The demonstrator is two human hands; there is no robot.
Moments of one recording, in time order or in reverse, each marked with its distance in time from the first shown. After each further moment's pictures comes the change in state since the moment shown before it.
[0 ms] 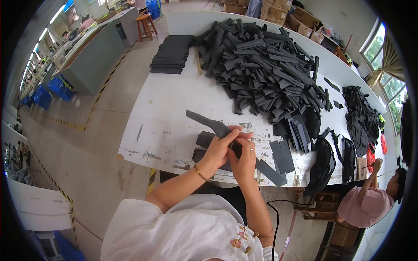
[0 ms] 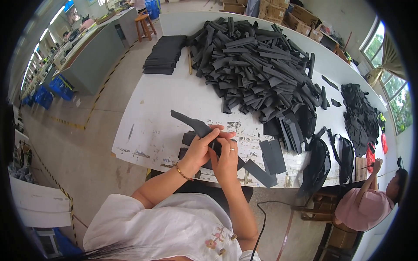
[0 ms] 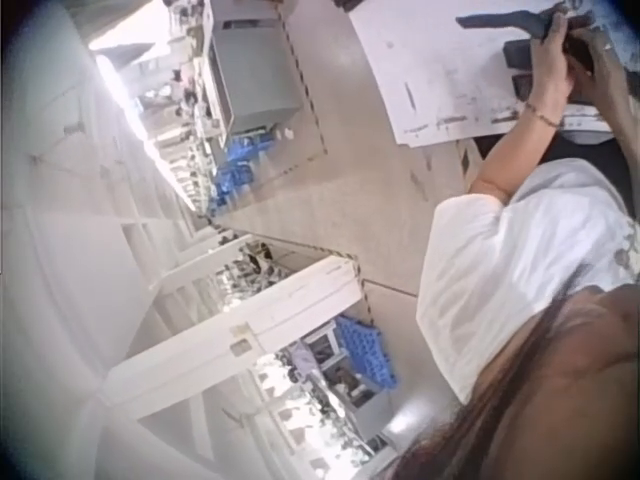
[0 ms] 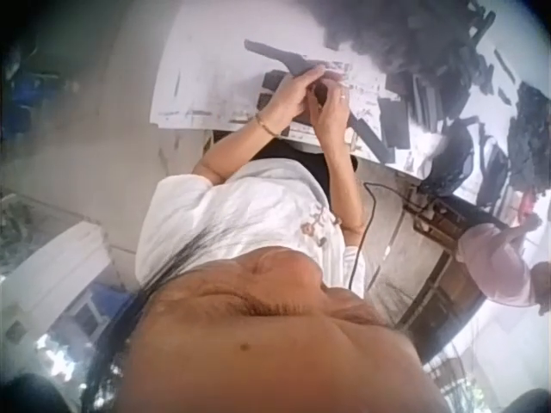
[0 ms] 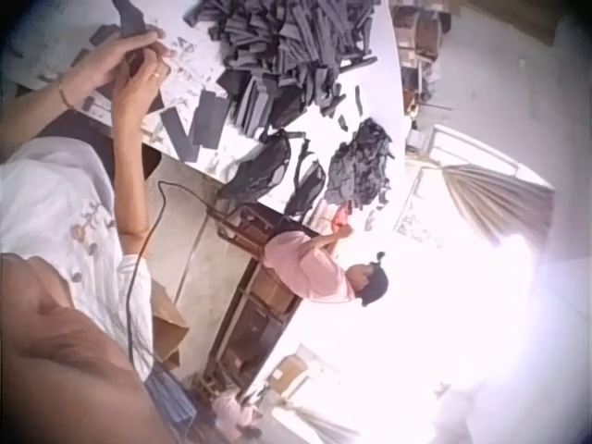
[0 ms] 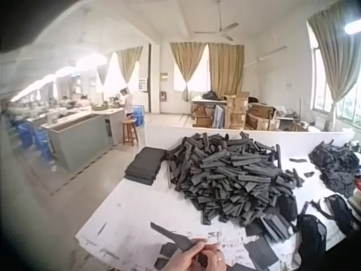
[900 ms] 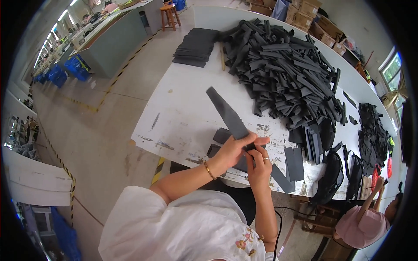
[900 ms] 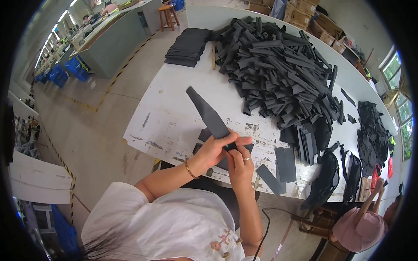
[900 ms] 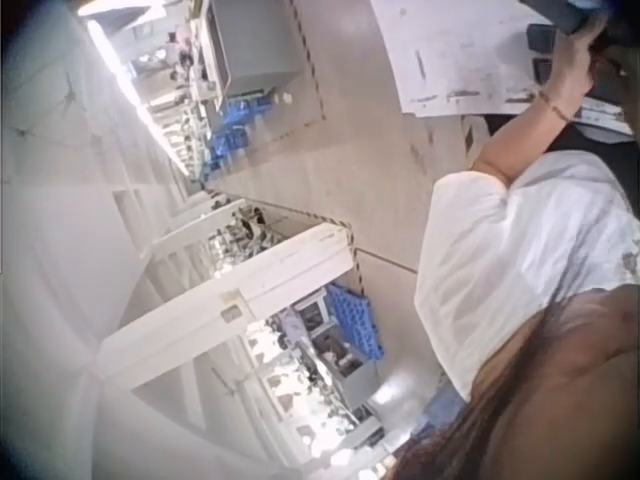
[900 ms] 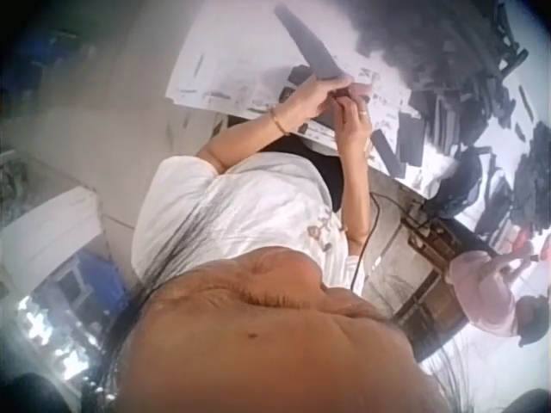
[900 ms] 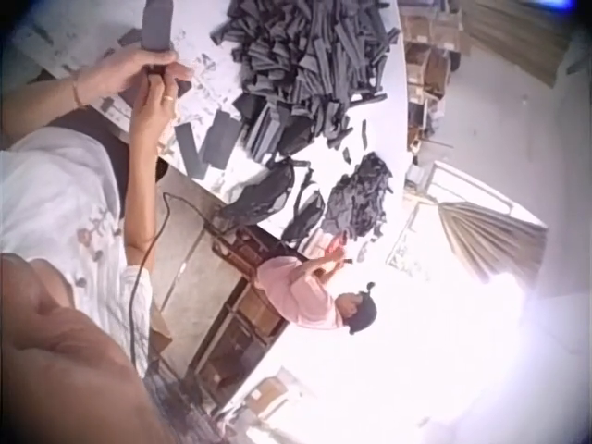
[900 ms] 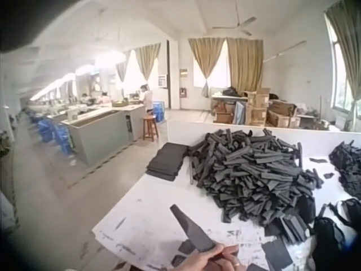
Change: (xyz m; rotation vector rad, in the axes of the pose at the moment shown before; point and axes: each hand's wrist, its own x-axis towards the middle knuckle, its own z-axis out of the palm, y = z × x) left_hand -0.008 0.005 -0.012 0.015 -0.063 -0.019; right_hand -0.008 -0.002 -0.009 0.037 -0.061 -0.074
